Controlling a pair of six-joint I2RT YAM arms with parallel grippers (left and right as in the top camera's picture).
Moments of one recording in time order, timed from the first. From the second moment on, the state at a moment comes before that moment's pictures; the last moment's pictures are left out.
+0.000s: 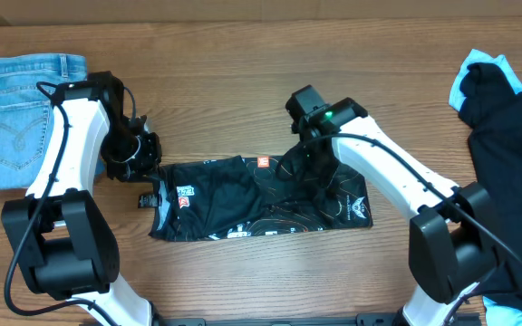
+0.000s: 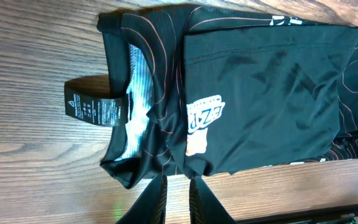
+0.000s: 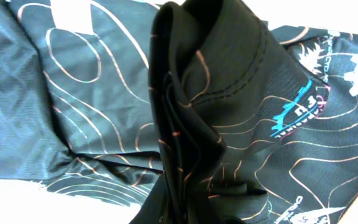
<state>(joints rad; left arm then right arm) 0.12 1.87 1.48 -1.36 0.25 -0.10 0.52 1.88 1.44 -1.07 -0.08 0.31</state>
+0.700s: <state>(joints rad) 0.12 1.87 1.48 -1.36 0.25 -0.10 0.52 1.88 1.44 -1.08 -0.19 0.14</state>
